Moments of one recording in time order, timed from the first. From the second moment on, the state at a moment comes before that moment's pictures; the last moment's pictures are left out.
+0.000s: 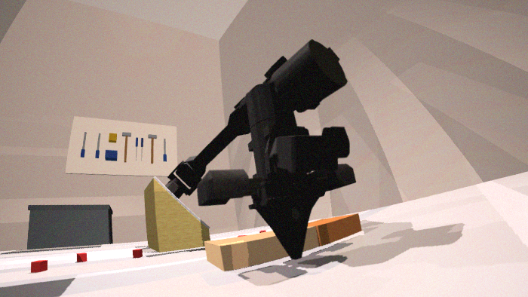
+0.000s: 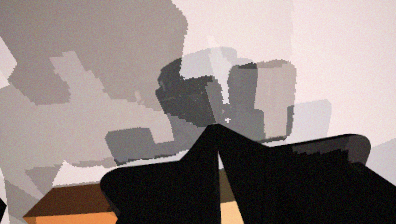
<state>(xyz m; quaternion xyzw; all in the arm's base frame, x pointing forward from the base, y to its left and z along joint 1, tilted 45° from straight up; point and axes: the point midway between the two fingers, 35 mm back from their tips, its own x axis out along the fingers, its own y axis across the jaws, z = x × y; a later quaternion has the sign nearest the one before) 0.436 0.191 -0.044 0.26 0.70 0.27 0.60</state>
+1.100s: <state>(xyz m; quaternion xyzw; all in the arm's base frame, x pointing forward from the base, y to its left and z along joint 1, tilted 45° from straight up) 0.387 0.148 0.010 0.26 0.70 0.27 0.61</state>
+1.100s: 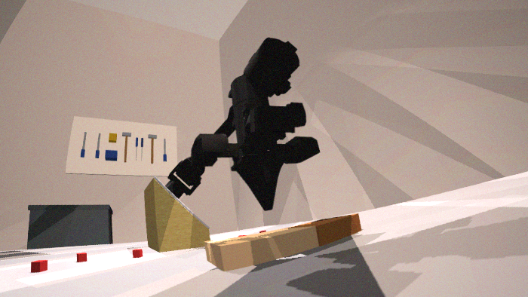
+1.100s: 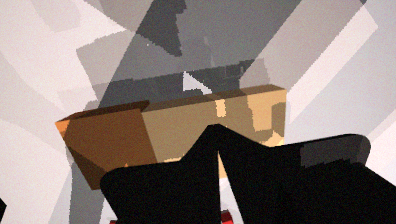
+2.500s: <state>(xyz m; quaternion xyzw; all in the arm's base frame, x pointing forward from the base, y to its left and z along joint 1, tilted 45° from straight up) 0.281 0.178 -0.028 0.25 0.71 0.27 0.60</state>
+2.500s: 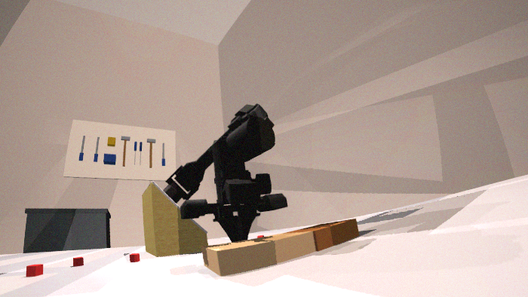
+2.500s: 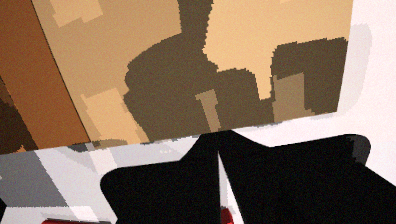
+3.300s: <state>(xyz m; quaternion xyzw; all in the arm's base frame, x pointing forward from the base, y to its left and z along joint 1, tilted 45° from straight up) 0.276 0.178 -0.026 0.25 0.70 0.28 0.60</state>
